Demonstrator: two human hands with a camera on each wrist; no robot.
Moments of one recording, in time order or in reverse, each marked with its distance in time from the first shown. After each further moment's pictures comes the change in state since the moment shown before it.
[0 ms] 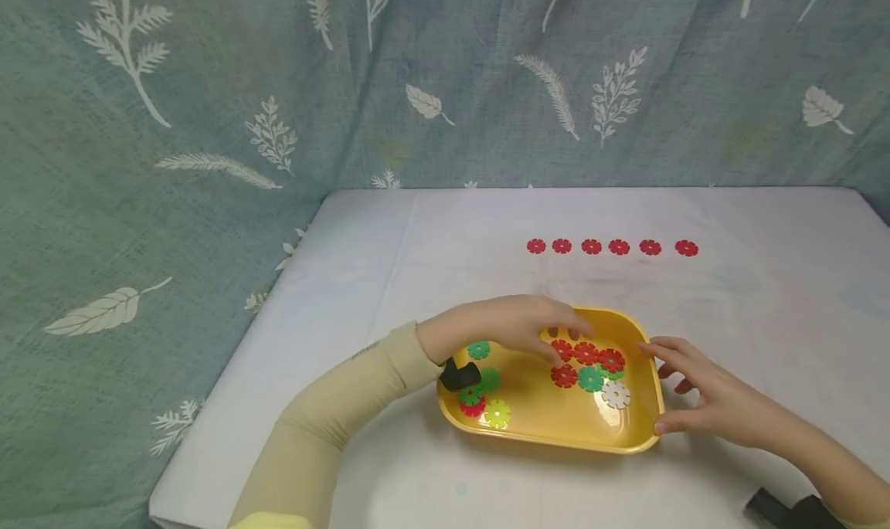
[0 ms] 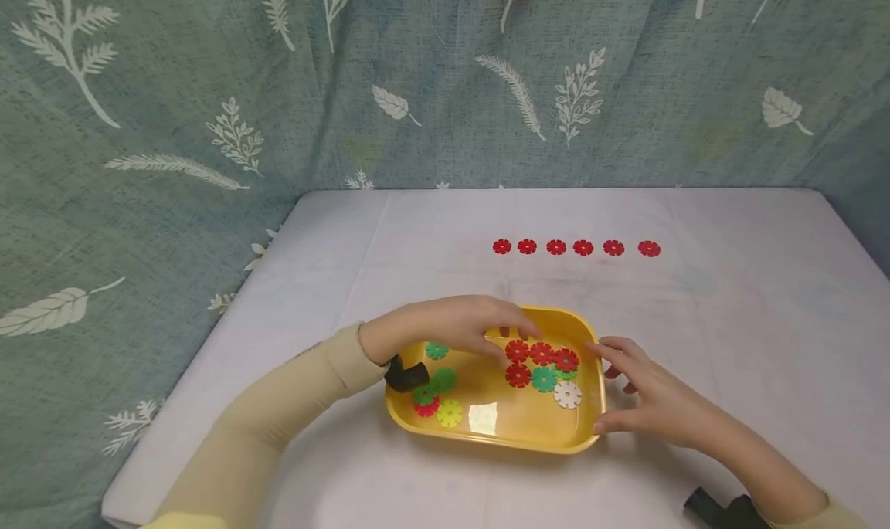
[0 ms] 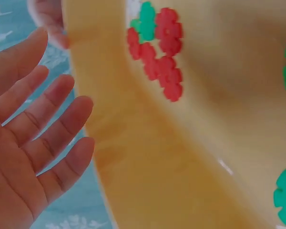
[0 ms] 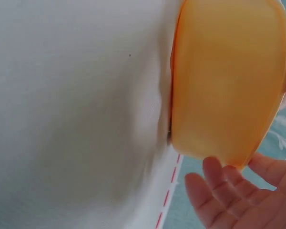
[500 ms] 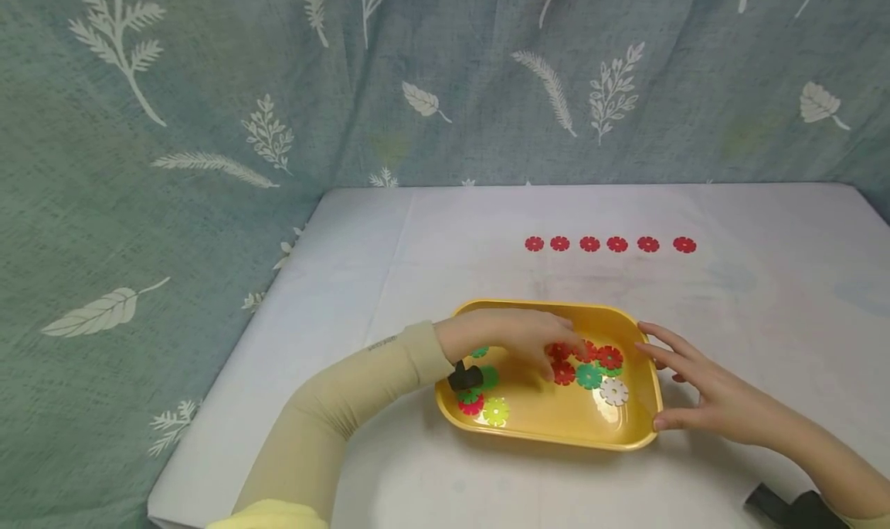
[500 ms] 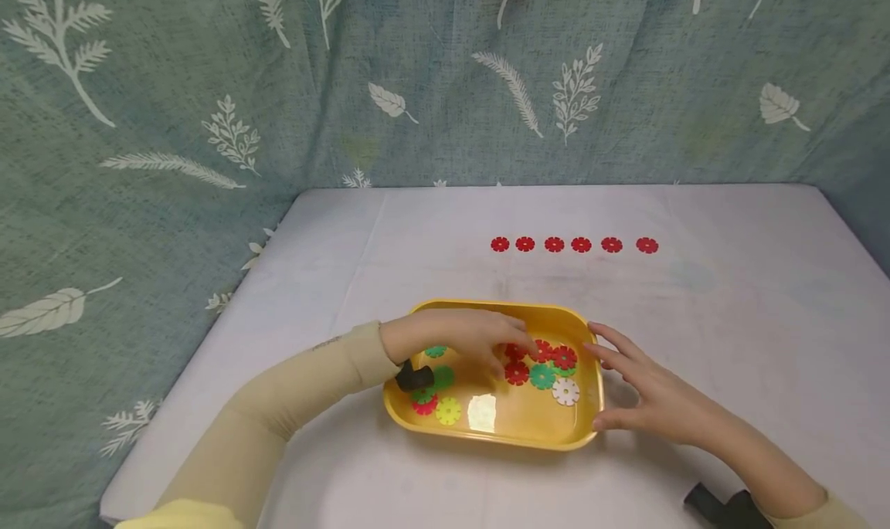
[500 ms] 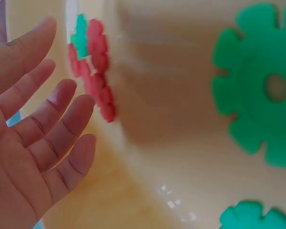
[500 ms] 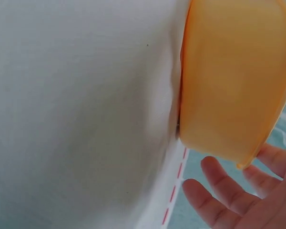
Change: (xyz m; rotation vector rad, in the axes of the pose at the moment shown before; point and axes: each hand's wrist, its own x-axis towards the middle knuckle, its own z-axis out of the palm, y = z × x) left_hand 0.024 -0.014 0.024 0.084 -0.175 -0.075; right_hand -0.002 -0.002 0.004 -0.041 0.019 -0.019
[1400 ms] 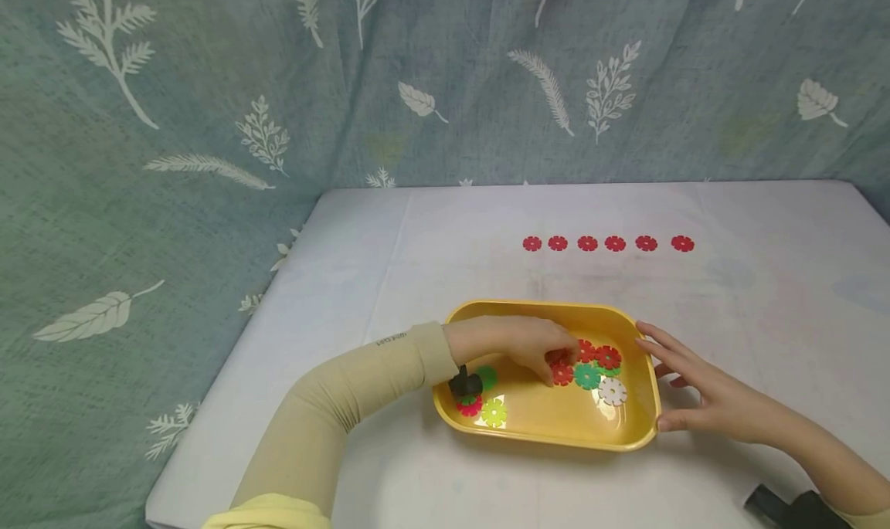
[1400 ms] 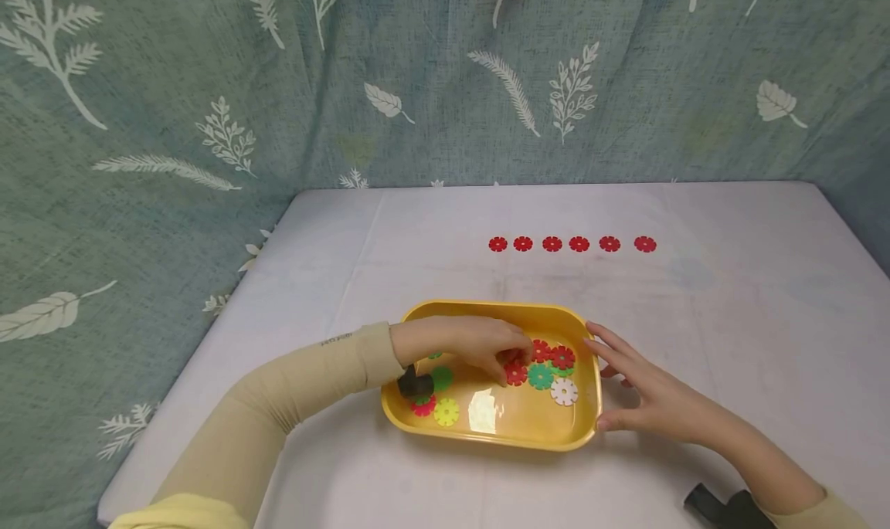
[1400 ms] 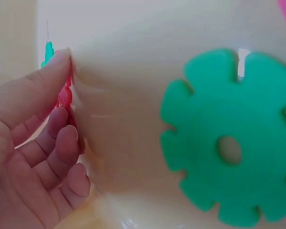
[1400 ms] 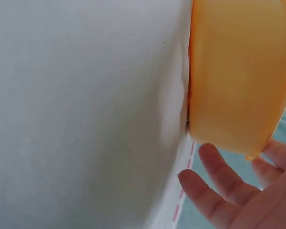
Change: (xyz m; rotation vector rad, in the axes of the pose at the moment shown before) left_hand 0.019 -0.006 0.015 0.006 -0.011 -0.052; right_hand -0.001 0.011 0.001 0.104 -0.035 0.004
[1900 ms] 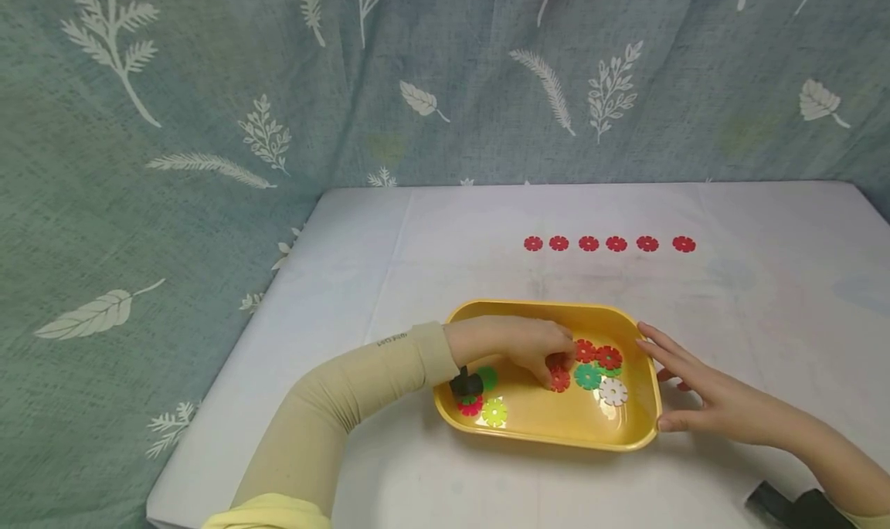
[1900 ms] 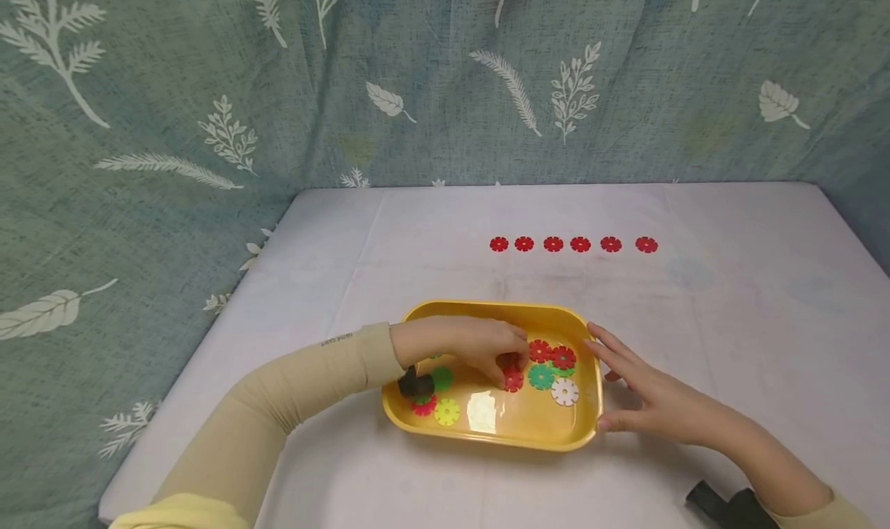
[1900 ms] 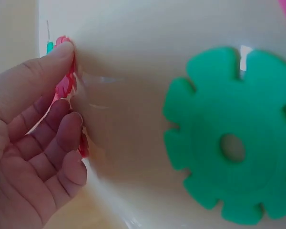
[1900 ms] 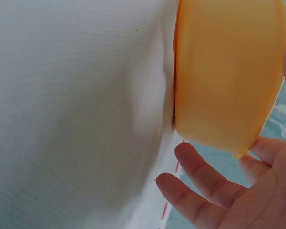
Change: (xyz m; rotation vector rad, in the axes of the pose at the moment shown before) left_hand -0.003 0.003 0.000 0.042 -0.001 0.046; right_hand -0.002 0.001 -0.004 -0.029 -0.071 -0.030
